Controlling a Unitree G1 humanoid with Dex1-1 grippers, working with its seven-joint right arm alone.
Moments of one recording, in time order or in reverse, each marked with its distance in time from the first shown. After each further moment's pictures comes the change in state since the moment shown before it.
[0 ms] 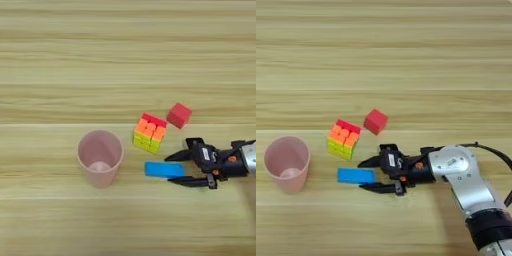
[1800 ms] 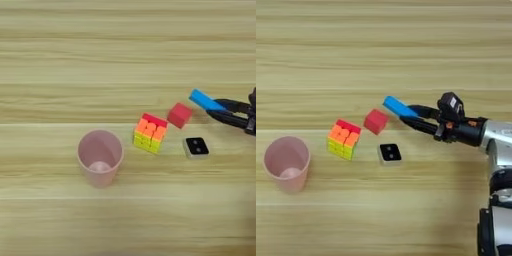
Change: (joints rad) arm -0.302 -0.026 -0.371 0.510 0.180 0.034 0.060
